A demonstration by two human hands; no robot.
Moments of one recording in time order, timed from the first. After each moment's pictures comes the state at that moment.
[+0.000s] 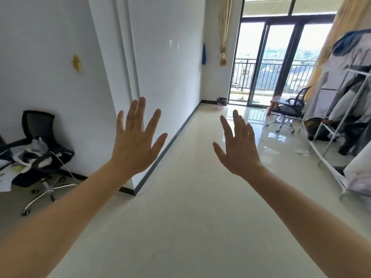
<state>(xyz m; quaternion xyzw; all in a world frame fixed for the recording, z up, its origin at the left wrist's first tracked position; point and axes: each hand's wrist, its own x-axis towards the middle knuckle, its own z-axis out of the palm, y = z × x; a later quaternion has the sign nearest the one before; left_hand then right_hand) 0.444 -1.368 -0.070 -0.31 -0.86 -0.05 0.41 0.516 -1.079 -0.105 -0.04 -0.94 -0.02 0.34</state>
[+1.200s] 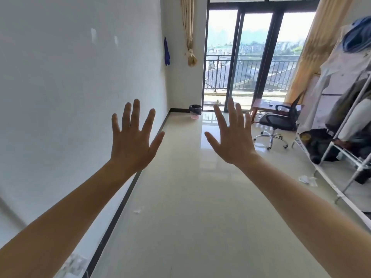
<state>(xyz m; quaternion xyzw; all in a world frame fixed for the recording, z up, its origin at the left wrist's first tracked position) -0.464 -0.805 -0.082 -0.33 -0.88 -0.07 0.35 -0.354 -0.541 -0.095 -0.15 -0.93 -0.08 0.32</state>
